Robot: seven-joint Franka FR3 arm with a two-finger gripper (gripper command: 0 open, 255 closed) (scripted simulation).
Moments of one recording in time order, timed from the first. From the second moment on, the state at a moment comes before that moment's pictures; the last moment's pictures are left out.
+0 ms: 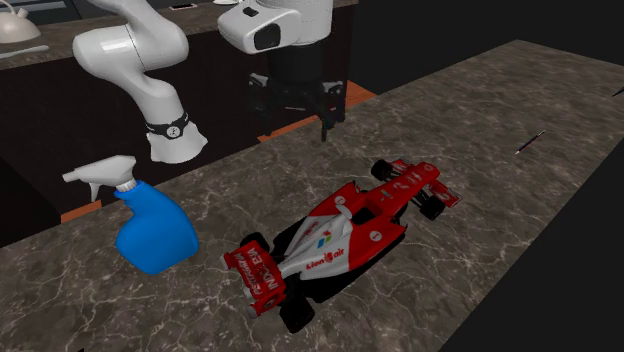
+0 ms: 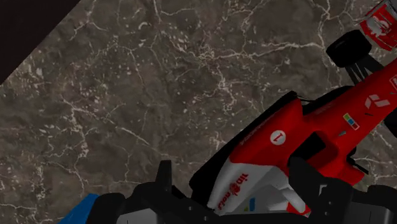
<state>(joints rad) -0.04 0.04 0.33 -1.91 0.02 1.88 1.00</state>
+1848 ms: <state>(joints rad) 0.03 0.50 0.28 -1.54 -0.10 1.93 1.27</state>
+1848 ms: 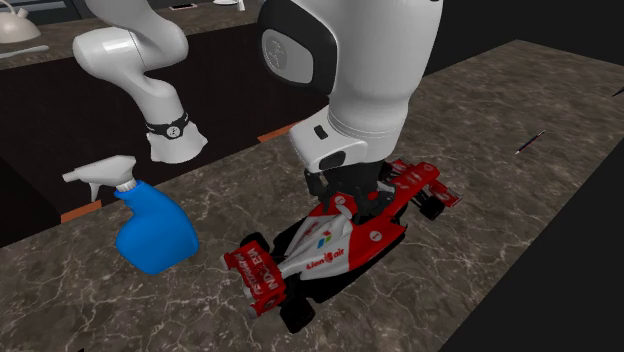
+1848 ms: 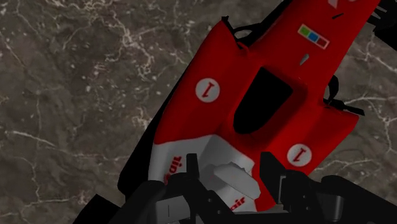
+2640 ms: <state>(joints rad) 0.03 0.47 0.29 -1.44 -0.09 1.80 1.27</state>
